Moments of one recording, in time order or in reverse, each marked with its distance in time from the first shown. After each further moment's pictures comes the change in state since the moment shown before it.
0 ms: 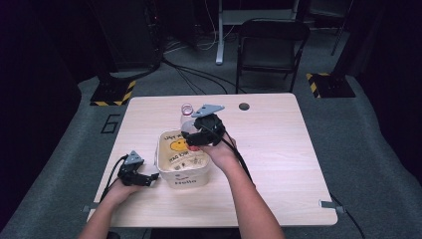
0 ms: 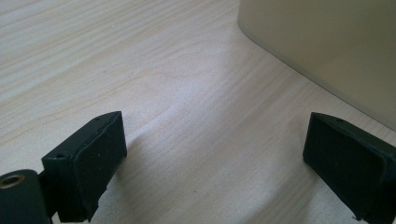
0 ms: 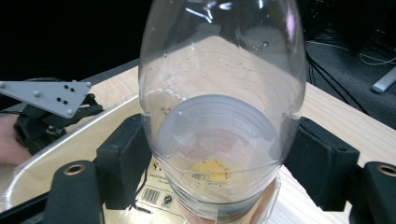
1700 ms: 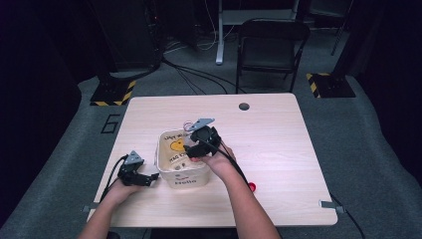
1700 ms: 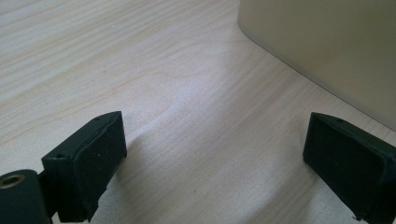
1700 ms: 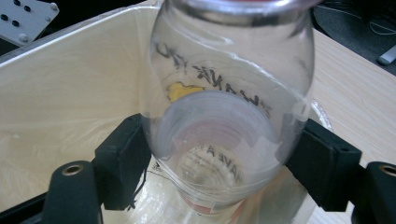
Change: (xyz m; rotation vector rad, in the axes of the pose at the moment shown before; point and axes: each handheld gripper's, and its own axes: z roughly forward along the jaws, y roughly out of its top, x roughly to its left) left arm 0.000 0.000 0.000 0.000 0.000 0.000; right arm 0.008 -0.037 0.036 0.152 -0.019 -0.031
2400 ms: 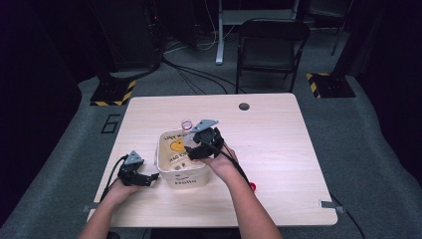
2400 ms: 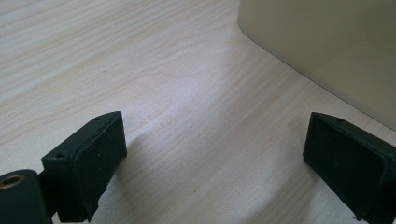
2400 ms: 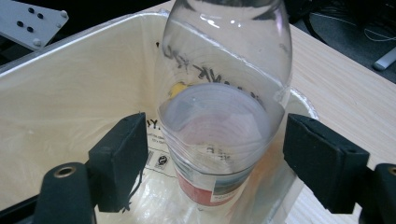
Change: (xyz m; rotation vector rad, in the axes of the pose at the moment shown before) left arm 0.000 0.000 0.000 0.000 0.001 0.001; right arm 0.000 -0.005 -0.012 -0.035 -0.001 -0.010
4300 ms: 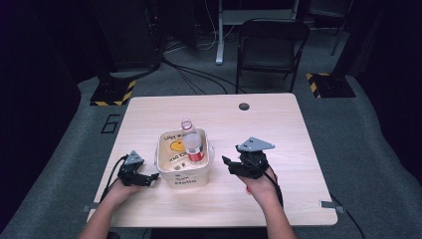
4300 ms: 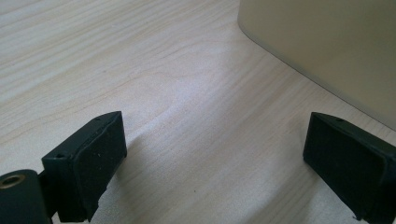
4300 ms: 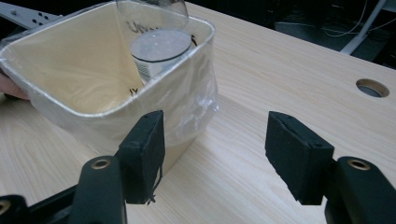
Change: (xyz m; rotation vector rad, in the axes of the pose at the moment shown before) left arm 0.000 0.000 0.000 0.006 -0.003 0.000; right arm -0.028 -0.088 -0.099 -0.141 -0.075 0.141
